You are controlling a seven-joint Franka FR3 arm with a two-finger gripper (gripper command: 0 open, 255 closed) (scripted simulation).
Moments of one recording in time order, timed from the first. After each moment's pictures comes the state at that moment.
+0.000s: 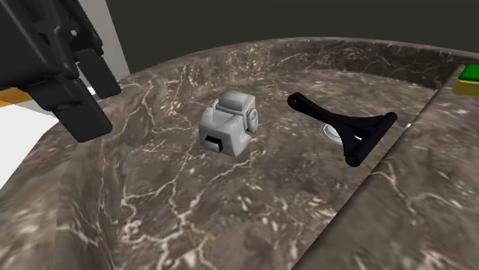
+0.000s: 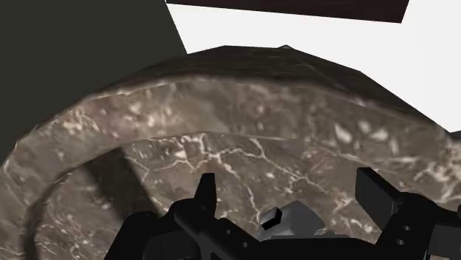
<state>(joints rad) 0.00 -0.81 0.06 -2.33 -0.05 1.71 -0.11</state>
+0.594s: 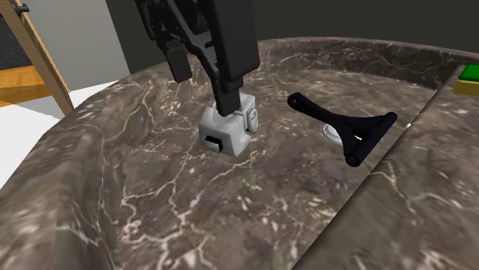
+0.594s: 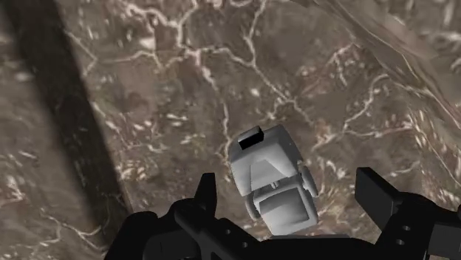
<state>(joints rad) 0.10 -0.50 -0.06 -2.13 0.06 1.78 -0.37</state>
